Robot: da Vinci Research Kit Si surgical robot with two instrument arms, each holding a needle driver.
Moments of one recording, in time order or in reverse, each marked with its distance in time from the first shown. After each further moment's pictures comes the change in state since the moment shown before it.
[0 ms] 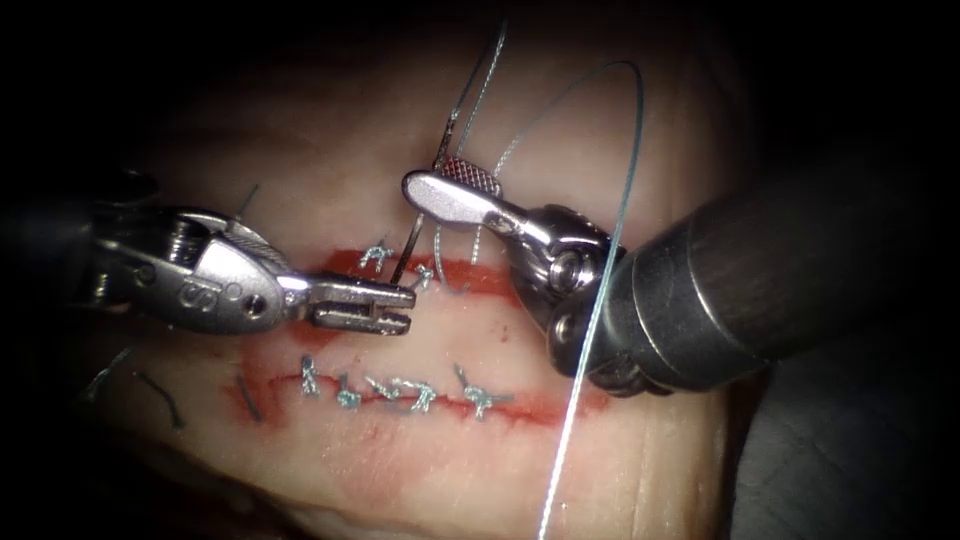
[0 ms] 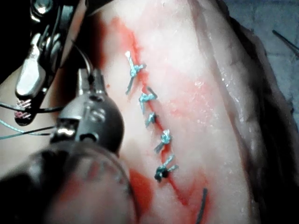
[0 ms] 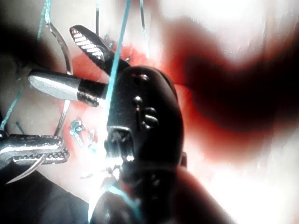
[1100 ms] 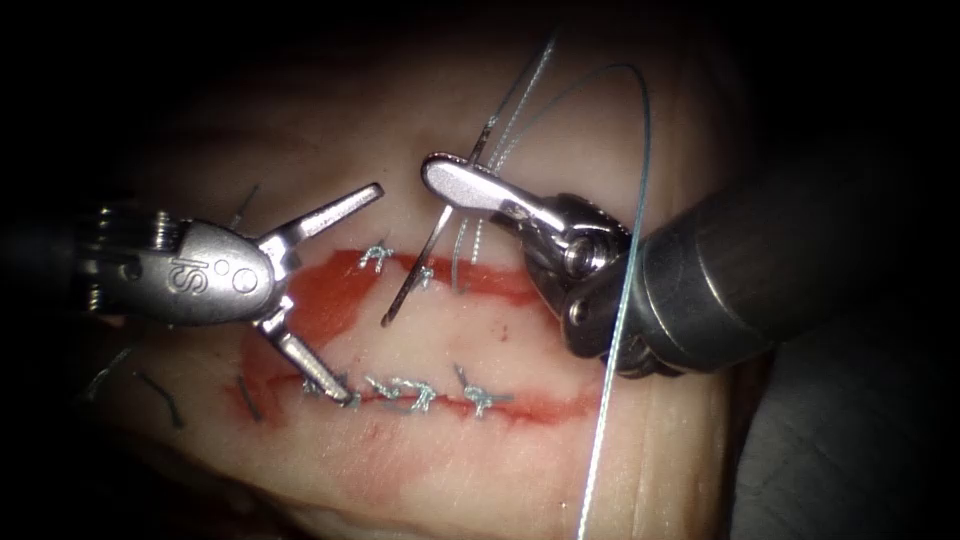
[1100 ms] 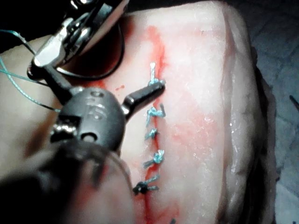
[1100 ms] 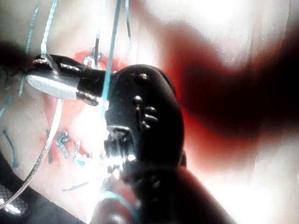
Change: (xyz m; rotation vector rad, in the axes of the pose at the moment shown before) right arm -0.003 -0.001 0.000 -0.271 -0.001 -0.331; left arm 0.000 0.002 -0.002 -0.085 -0.012 -0.390
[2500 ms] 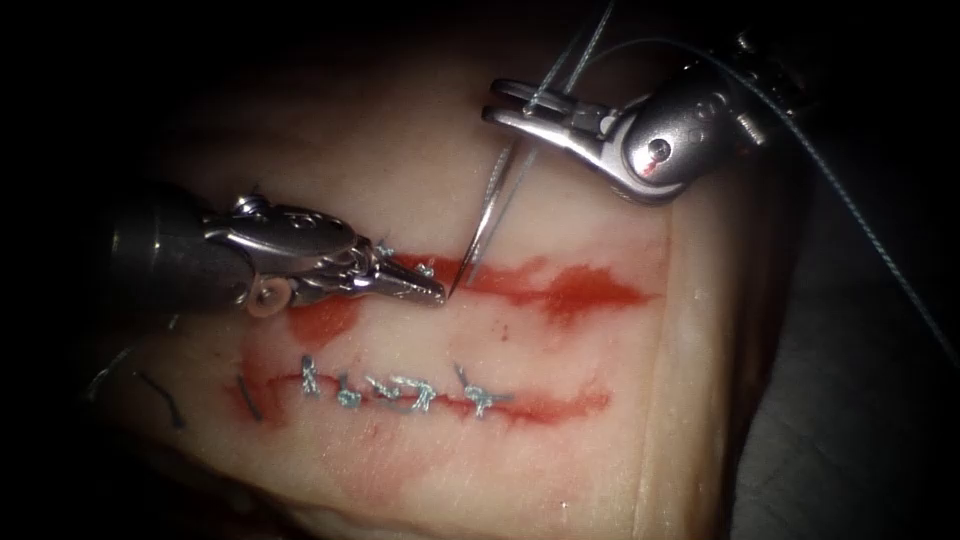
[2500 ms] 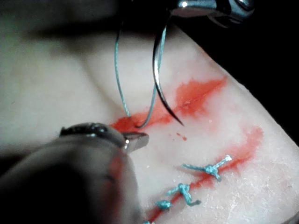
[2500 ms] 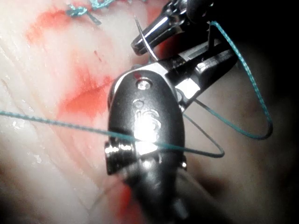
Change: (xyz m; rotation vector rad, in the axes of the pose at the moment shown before) right arm -0.006 0.000 -0.001 -0.238 0.240 -1.089; left arm 0.012 0.004 0.006 0.060 0.089 -0.916
